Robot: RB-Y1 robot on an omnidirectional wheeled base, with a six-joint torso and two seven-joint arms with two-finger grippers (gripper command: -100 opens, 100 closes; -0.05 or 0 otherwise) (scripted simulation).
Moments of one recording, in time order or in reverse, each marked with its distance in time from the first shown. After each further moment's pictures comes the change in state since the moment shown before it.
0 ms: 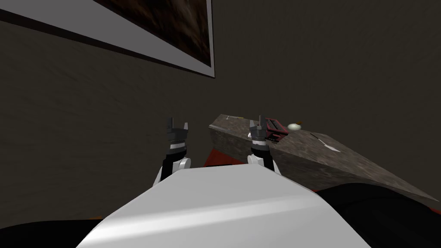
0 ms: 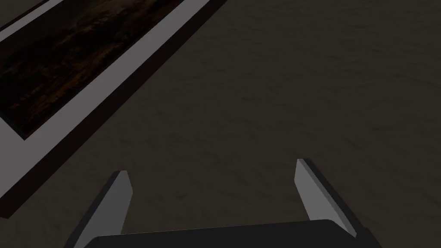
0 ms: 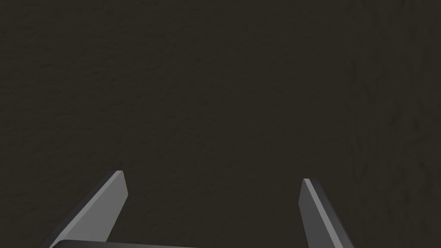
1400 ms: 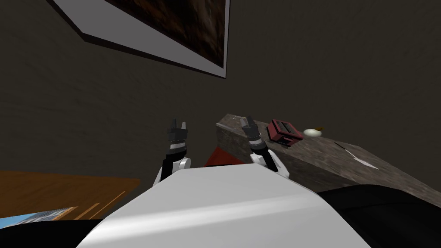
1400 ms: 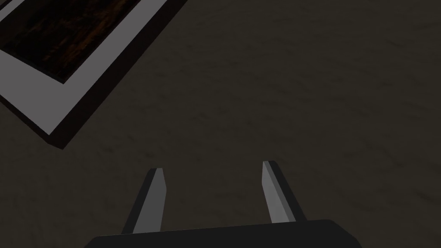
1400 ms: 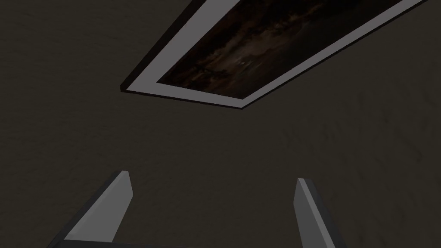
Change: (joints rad) left arm 0.000 0.000 0.000 0.000 0.000 0.000 0.000; right arm -0.128 -0.385 0.070 0.040 0.043 -0.075 -0.079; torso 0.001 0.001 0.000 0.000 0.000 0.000
